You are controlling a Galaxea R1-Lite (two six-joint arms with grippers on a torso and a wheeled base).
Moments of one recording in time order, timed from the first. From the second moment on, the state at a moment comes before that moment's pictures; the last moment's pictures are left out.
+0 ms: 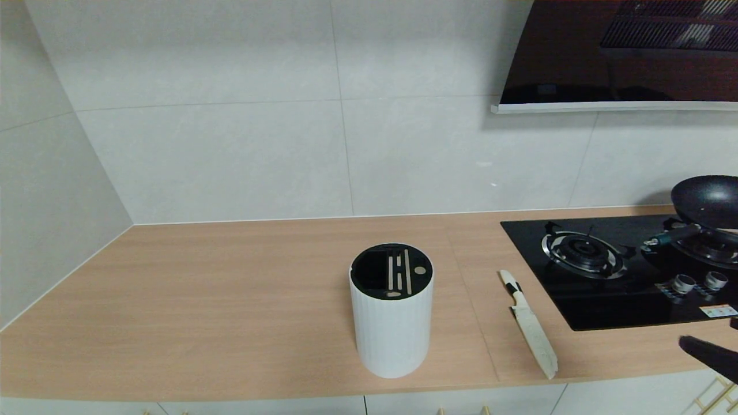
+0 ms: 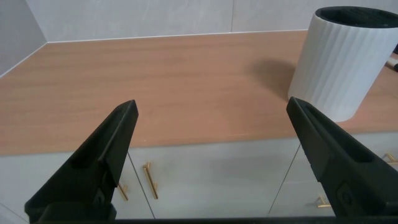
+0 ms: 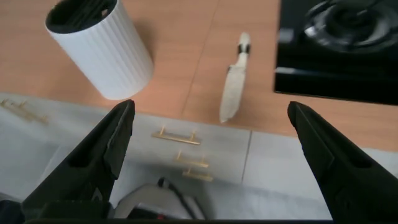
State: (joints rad) left arm 0.00 0.00 0.00 0.00 -0.02 0.01; right arm 0.08 0.90 -0.47 -0.03 0.25 0.04
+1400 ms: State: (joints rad) left arm 0.00 0.00 0.00 0.00 -0.02 0.01; right arm 0.24 2.27 -0.79 -0.81 -0.12 0.07
